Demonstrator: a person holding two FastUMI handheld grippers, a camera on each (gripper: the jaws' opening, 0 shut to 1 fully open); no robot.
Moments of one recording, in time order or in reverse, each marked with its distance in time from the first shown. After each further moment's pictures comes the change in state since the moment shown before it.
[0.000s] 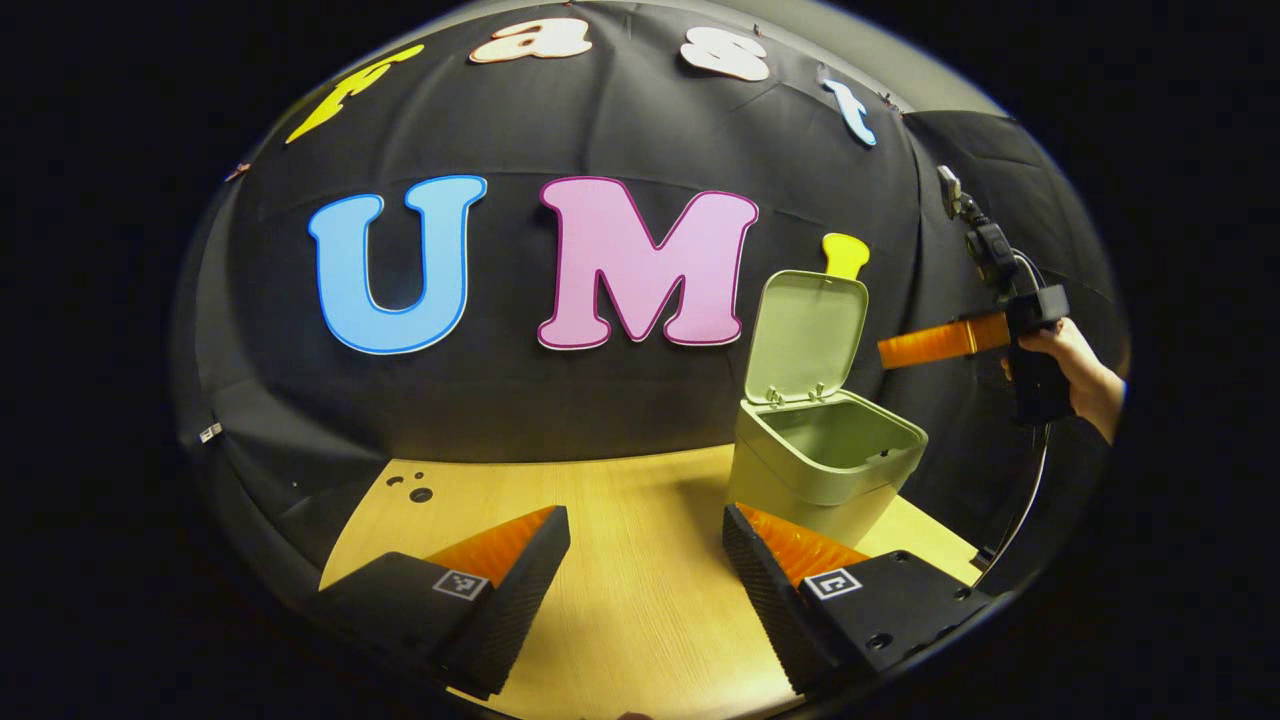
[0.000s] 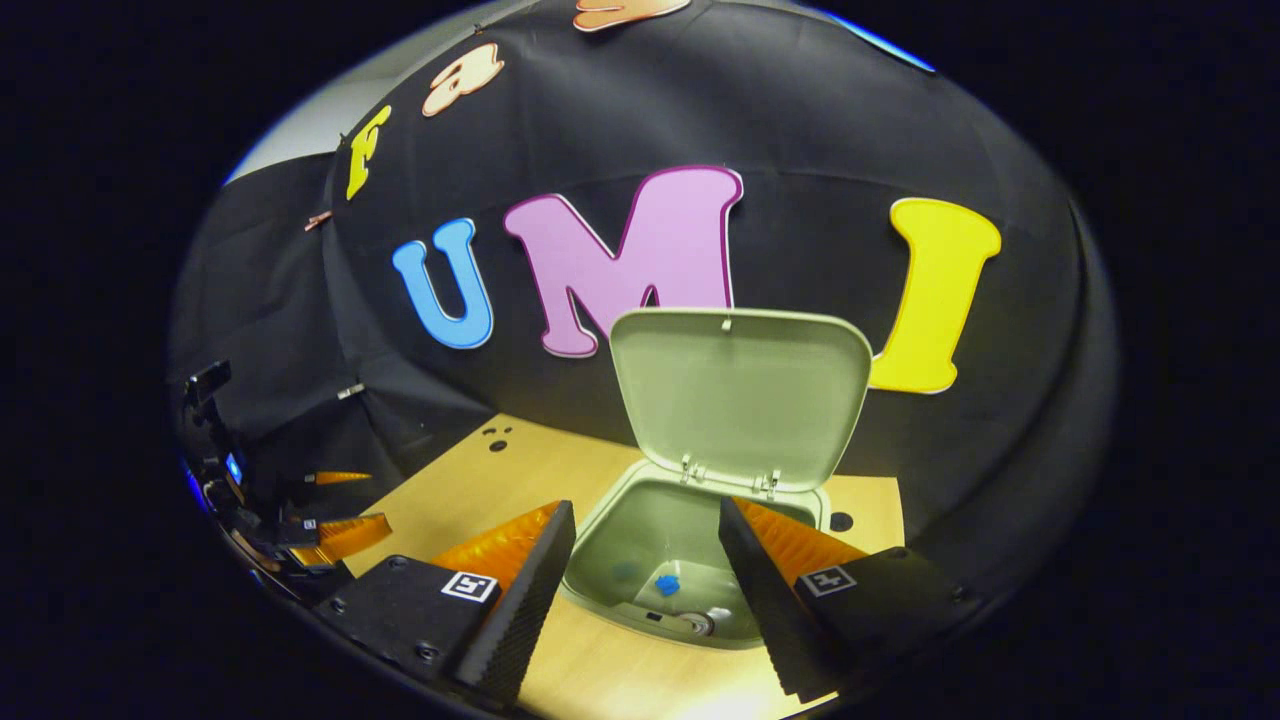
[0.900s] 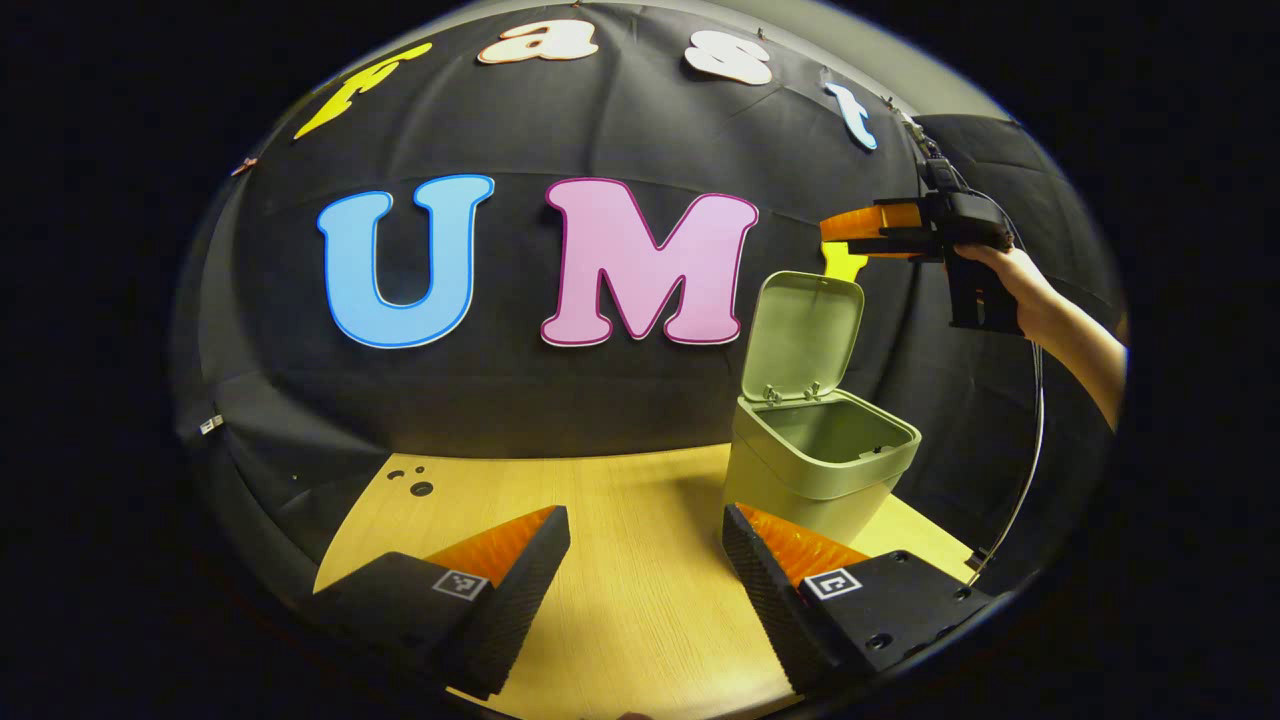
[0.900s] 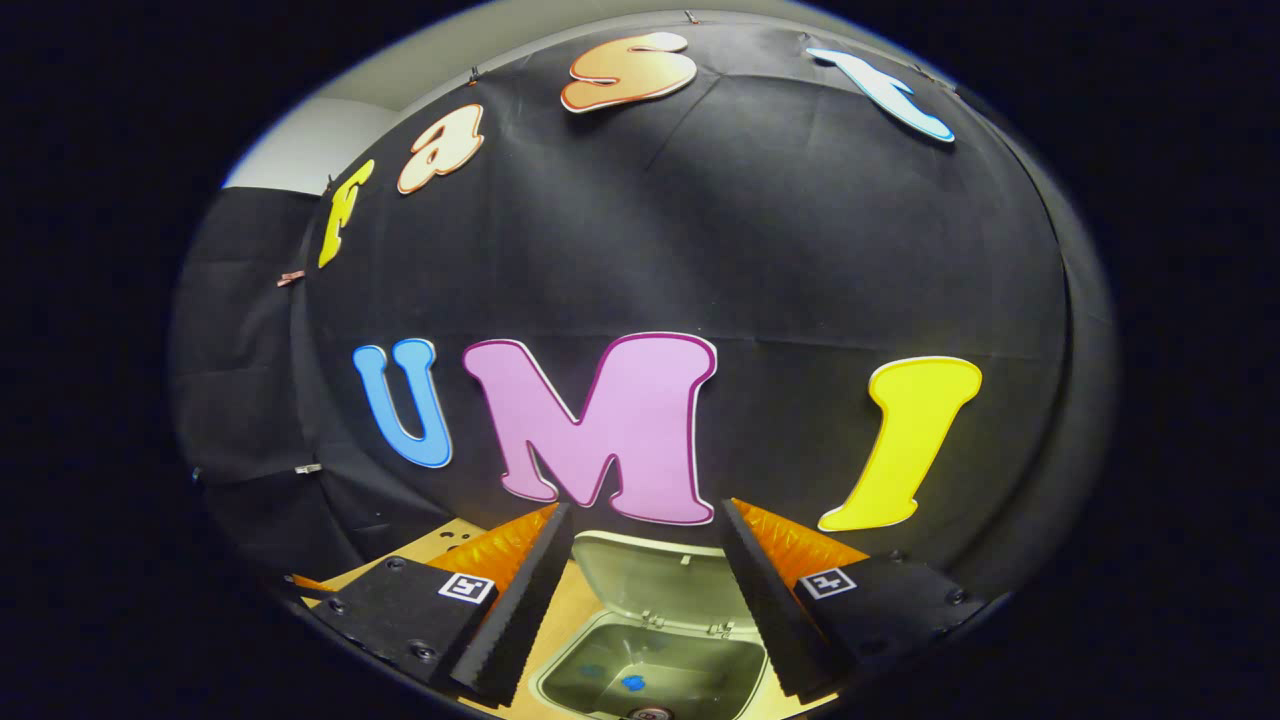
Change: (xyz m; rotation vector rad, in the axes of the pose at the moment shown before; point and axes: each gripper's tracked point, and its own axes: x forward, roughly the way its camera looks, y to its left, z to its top) left arm -0.014 0.002 -0.006 -0.022 -0.005 0.012; right arm 0.032 -0.026 0.140 -0.038 -0.292 -0.134
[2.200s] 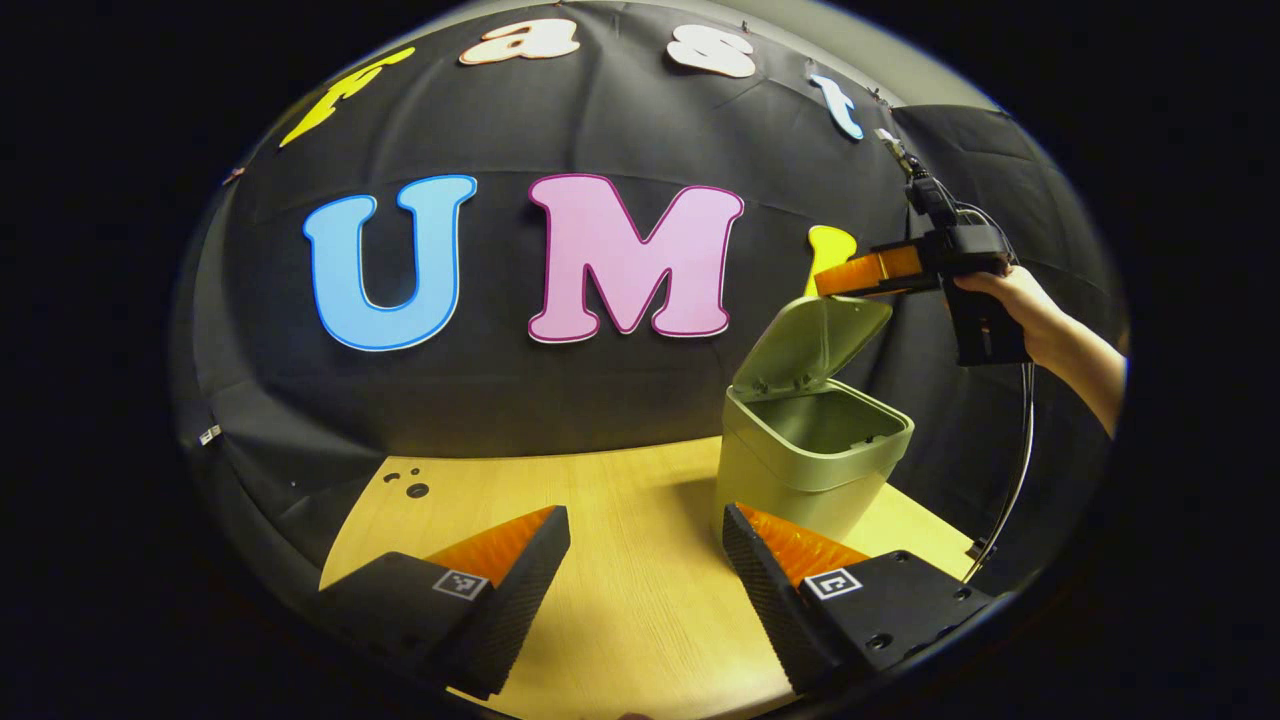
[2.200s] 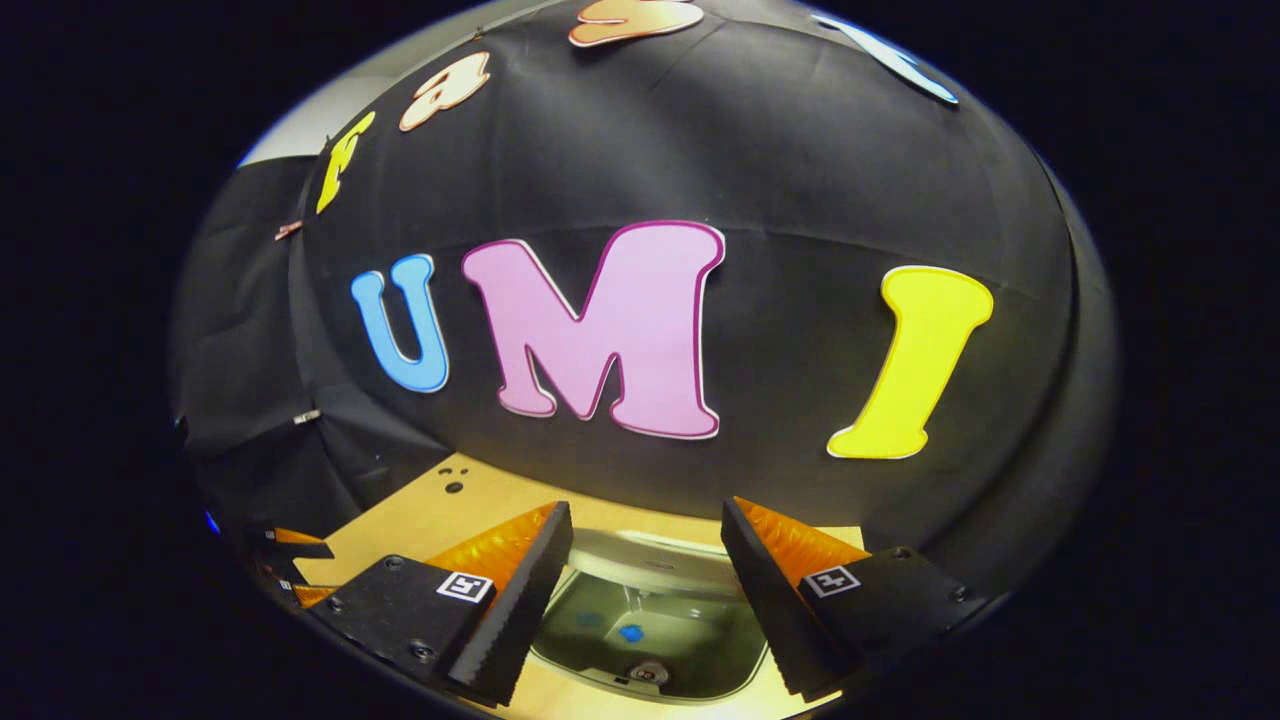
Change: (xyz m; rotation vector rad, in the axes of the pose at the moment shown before) left arm 0.004 -0.013 -0.005 0.036 0.020 -0.031; right arm -0.030 0.013 -0.096 -0.033 0.247 0.038
